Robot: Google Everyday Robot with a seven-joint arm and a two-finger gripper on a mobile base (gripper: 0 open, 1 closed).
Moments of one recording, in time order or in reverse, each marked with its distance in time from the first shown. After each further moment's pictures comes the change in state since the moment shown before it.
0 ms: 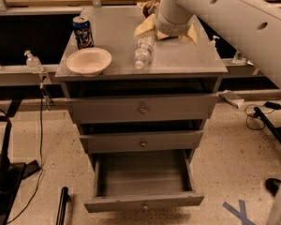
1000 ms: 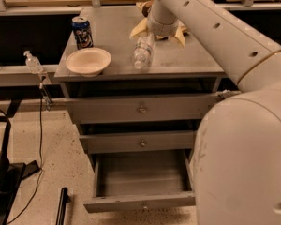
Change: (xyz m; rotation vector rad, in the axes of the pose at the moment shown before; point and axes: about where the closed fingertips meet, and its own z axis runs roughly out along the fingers) arm 0.028 -0.021 0.082 0.004 -0.088 0.040
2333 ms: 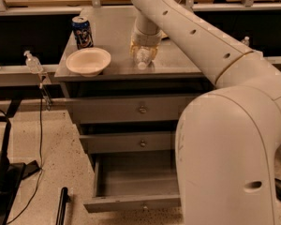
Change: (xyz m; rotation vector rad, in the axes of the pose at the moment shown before) arm -0.034 -0.040 0.040 0.008 -0.112 -0.081
